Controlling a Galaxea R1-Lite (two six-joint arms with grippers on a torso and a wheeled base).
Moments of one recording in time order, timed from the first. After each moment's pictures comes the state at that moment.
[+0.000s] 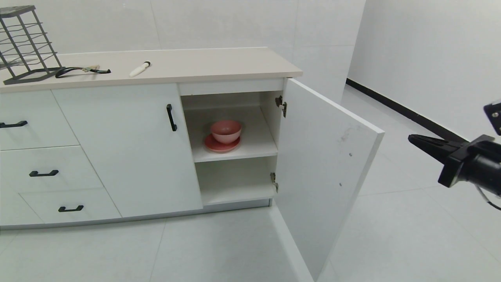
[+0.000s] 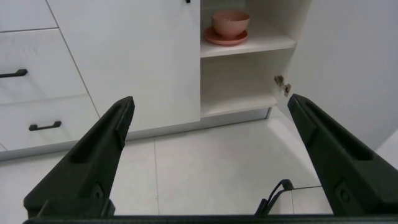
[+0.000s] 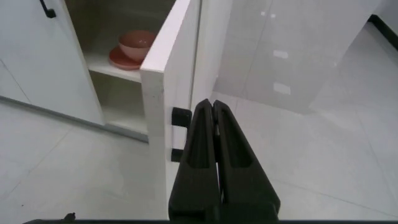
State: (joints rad) left arm 0.00 0.00 0.00 0.00 -0.10 0.02; right arm 0.07 1.38 -0.46 -0.79 0.34 -0.14
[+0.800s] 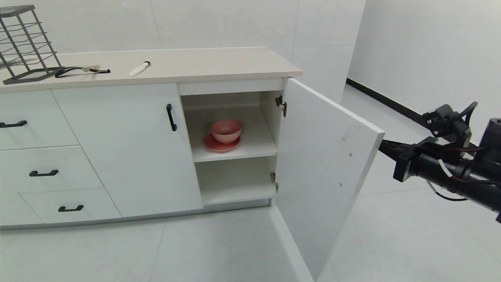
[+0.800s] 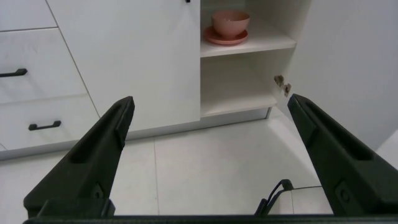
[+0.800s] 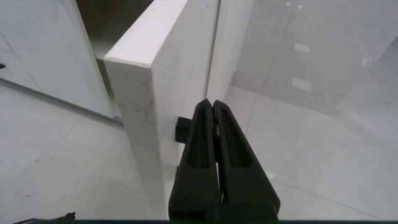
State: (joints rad) left arm 0.00 0.00 0.00 0.00 -0.10 0.02; right arm 0.14 1.65 -0.50 -0.99 0.36 -0.14
